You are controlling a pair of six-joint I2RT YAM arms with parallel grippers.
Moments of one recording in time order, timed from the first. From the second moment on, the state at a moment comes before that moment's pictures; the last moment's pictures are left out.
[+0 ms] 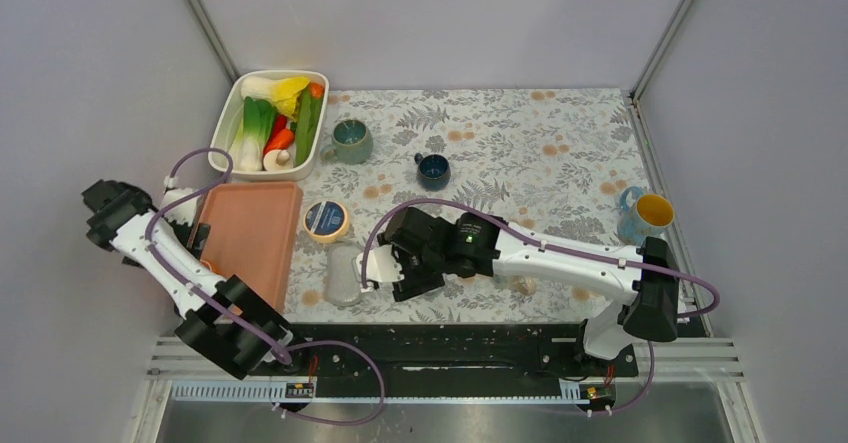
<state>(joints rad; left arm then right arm) 0.85 1.24 1.26 -1.20 0.06 0.99 1.25 1.58 1.45 -0.80 0.05 -0.74</state>
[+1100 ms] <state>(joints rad) 1.05 1.35 0.87 -0.78 0.31 1.15 1.25 1.54 1.40 -0.80 0.02 -0.68</state>
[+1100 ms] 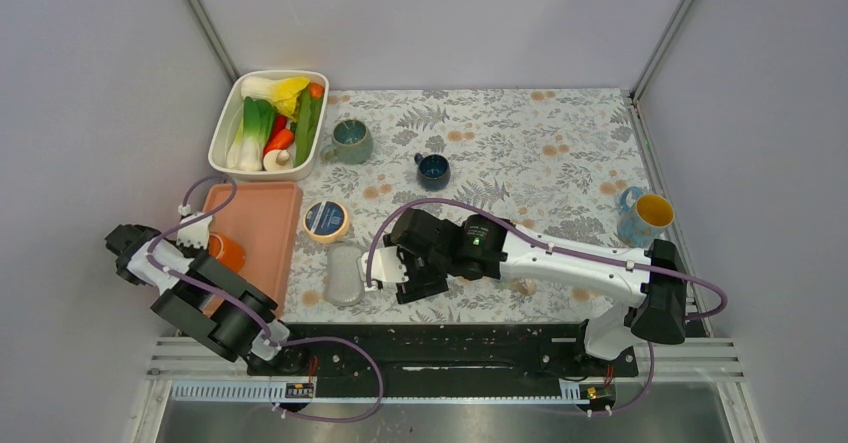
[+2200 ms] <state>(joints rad) 0.74 1.45 0.84 -0.46 0.42 0.69 1.25 1.52 1.34 -0.79 0.02 -0.62</state>
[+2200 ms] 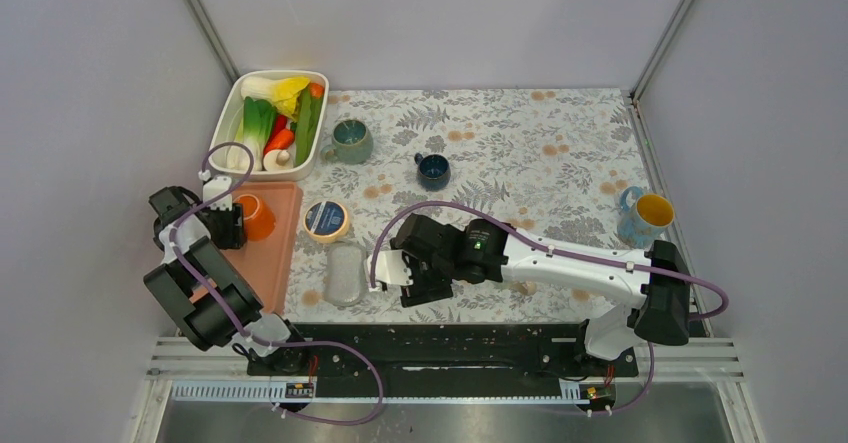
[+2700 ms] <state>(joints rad) 0.68 1.46 0.88 -0.52 0.48 0.55 1.24 1.52 1.35 -0.73 0.04 -0.50</state>
